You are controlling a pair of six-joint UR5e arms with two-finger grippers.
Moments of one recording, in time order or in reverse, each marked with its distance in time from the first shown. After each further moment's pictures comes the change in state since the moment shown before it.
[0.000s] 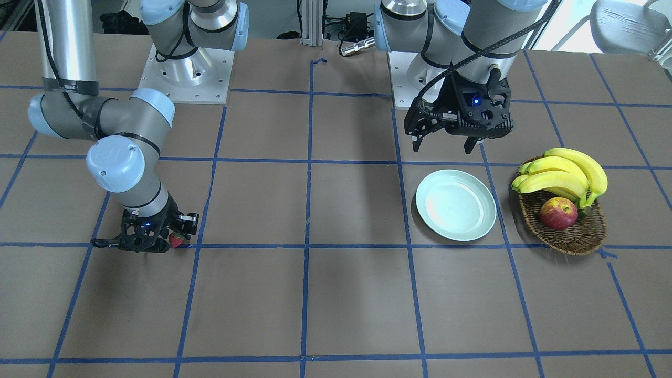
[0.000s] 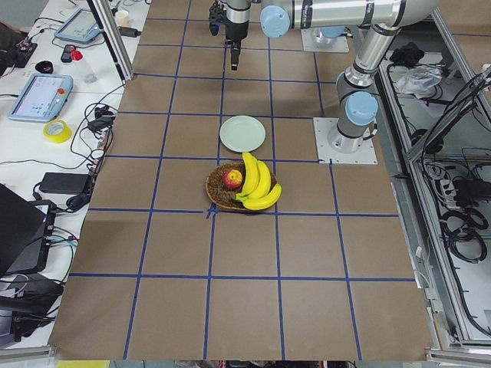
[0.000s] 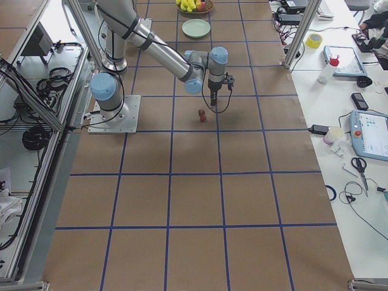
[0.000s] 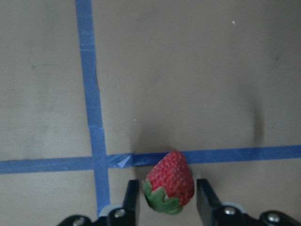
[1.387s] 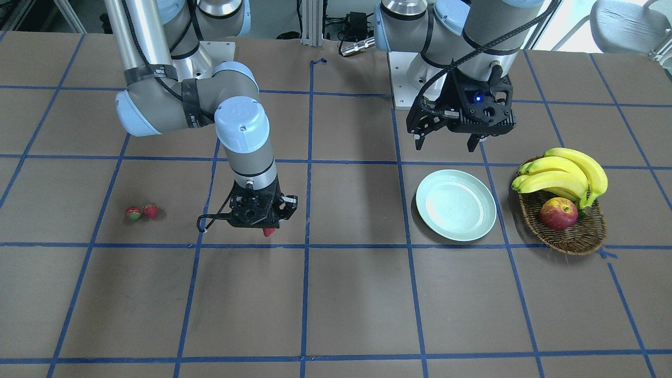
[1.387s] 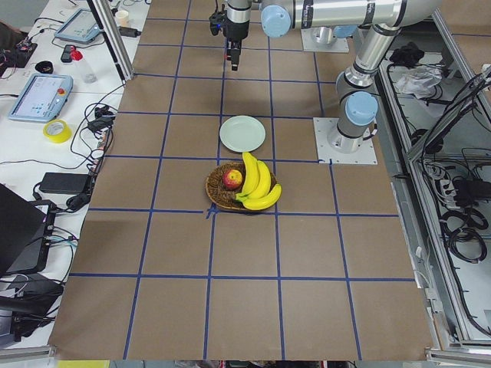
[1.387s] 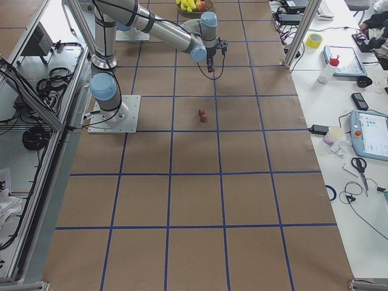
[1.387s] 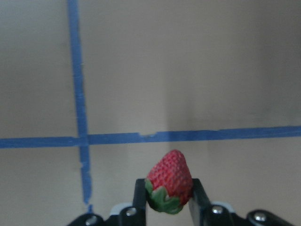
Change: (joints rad) left arm 0.000 0.009 -0.001 -0.001 0.017 0.000; right arm 0.393 0.002 -0.120 -0.002 0.047 0.393
